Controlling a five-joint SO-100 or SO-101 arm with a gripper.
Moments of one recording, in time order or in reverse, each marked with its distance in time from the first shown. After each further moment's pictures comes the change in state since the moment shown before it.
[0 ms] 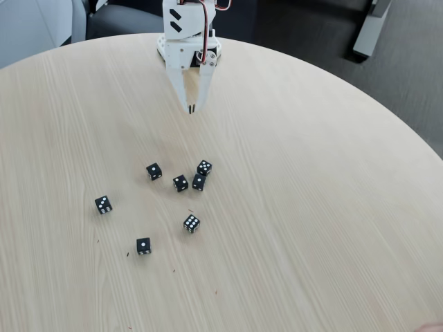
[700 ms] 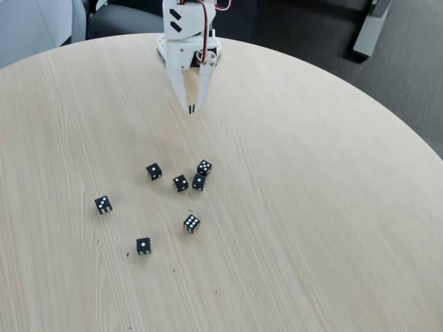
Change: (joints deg) arm 0.0 -0.1 0.0 0.0 -0.5
